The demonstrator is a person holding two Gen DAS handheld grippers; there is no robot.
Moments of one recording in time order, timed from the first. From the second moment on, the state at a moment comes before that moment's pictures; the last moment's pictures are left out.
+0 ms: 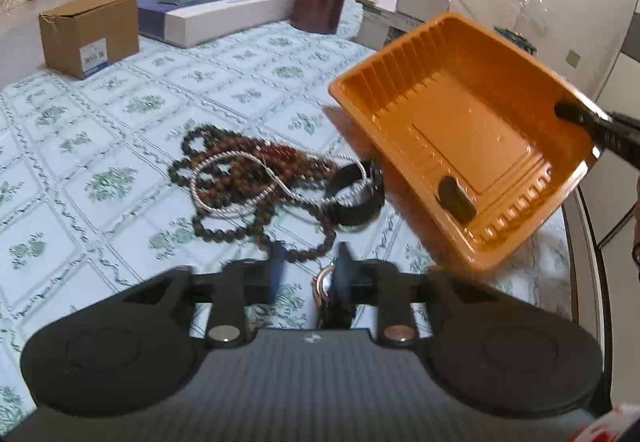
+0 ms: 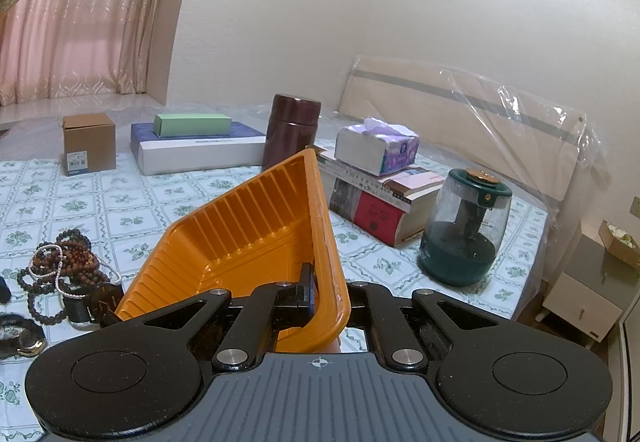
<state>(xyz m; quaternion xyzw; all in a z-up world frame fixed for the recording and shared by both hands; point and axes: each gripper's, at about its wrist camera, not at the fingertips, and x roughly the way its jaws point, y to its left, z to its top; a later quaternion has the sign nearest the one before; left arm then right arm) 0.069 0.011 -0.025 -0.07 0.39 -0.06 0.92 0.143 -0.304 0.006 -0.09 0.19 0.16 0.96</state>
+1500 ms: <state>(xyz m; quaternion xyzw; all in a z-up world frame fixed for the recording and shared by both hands) 0.120 -0.063 0.046 0.02 0.32 -0.17 0.93 0.143 -0.305 0.004 -0.09 0.19 0.15 0.97</state>
